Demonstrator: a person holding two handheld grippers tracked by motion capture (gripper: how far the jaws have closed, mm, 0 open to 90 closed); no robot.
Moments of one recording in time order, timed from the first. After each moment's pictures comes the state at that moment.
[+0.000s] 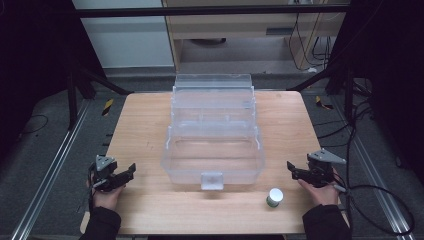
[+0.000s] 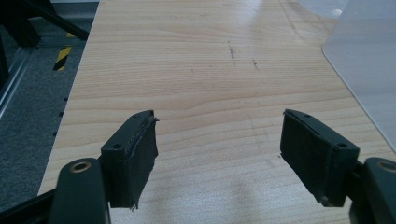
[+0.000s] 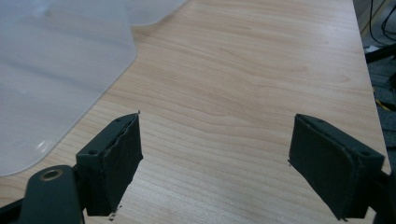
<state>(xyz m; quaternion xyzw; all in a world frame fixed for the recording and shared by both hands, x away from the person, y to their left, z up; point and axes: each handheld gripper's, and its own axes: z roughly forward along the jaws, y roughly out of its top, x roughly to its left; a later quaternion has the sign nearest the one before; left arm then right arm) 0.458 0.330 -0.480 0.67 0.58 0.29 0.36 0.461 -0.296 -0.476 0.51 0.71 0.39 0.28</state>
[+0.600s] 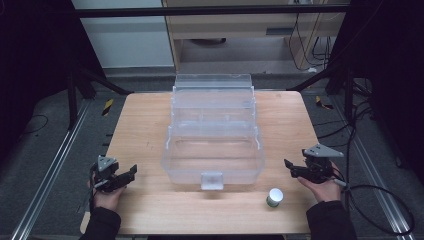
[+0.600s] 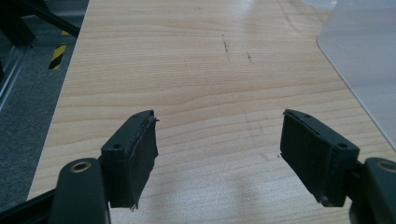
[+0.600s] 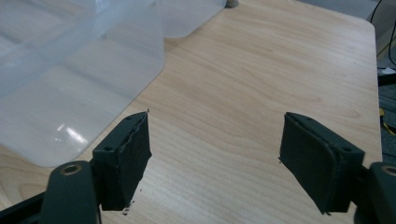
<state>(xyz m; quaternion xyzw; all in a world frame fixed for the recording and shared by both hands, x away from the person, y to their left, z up) 0.457 0.328 -0.482 0.68 0.57 0.28 0.36 0.463 -0.284 -0.448 0.46 0.76 0.38 0.27</state>
